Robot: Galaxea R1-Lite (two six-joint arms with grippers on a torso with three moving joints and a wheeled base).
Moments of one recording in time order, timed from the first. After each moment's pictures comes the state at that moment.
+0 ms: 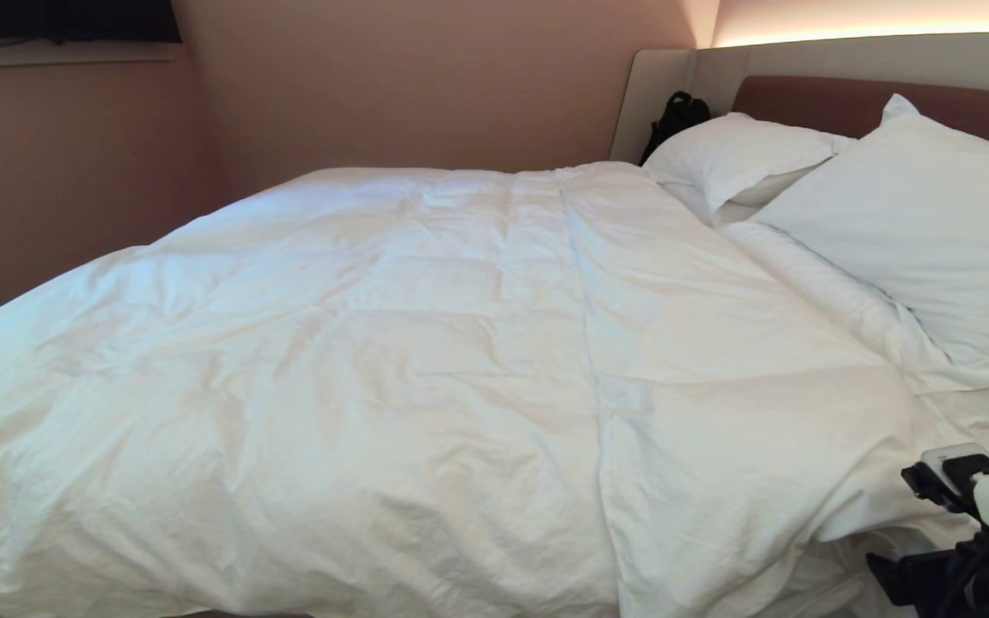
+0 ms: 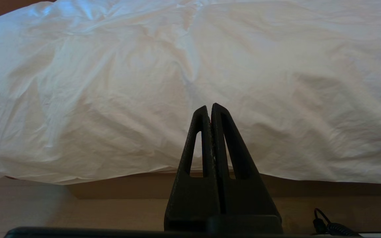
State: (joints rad) left arm 0.01 0.00 0.00 0.01 -0.03 0.07; right arm 0.25 1.36 -0.27 -0.28 -0.56 0.01
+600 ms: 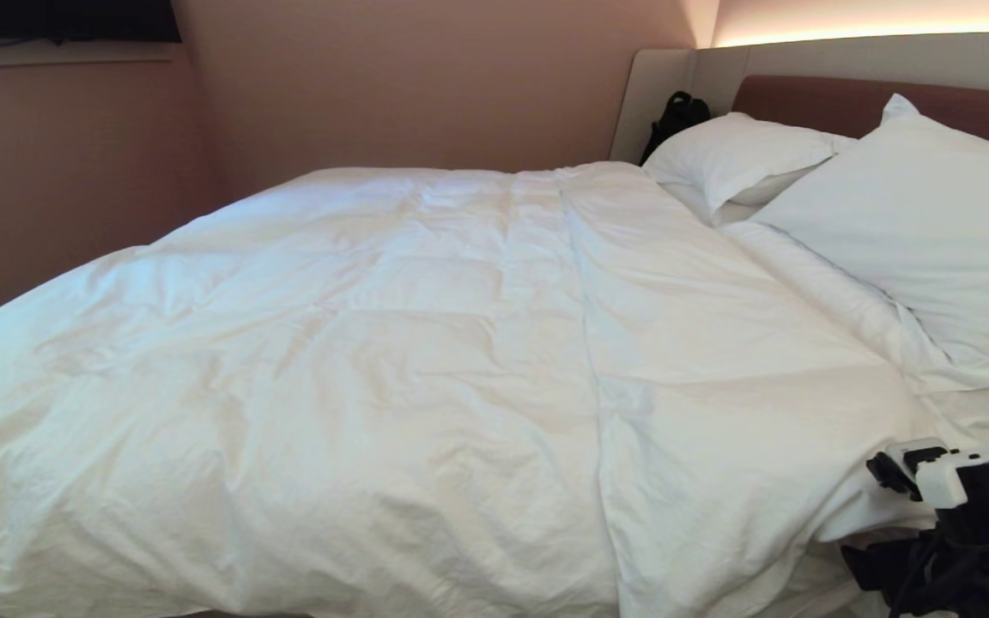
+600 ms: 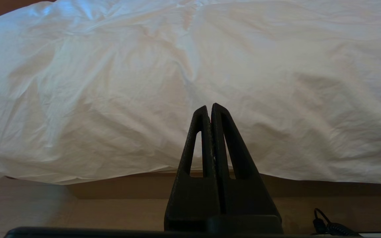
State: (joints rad) left arm 0.01 0.00 0.00 0.01 -0.03 0.07; right arm 0.25 1.49 -0.30 -0.35 -0.57 0.04
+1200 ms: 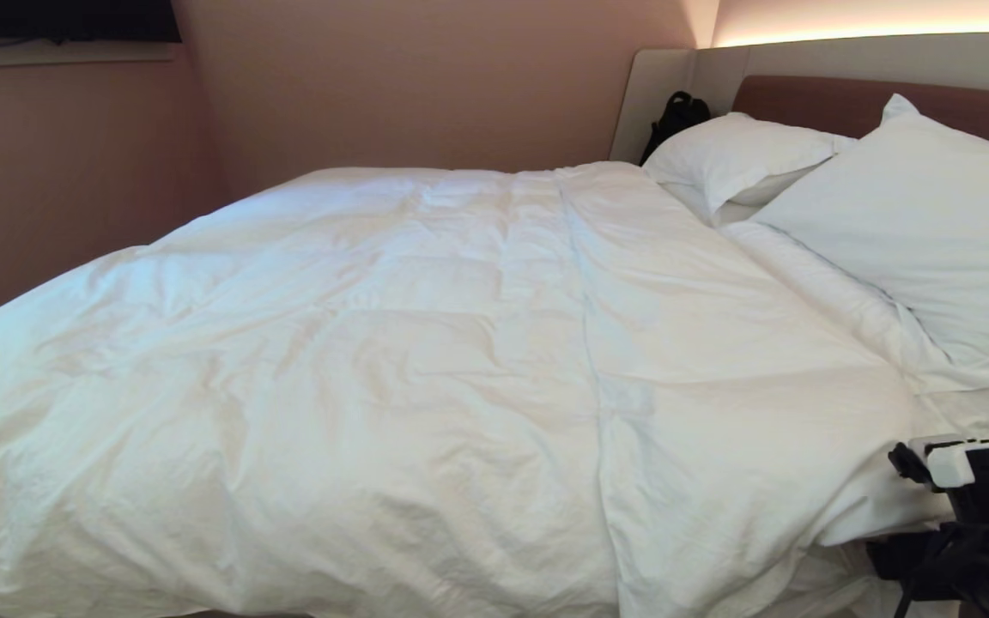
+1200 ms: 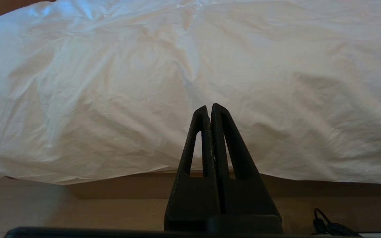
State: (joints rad) left arm 0.01 0.00 0.00 0.01 -0.03 0.07; right arm 0.12 1.52 -0.31 -0.36 -0.57 0.02
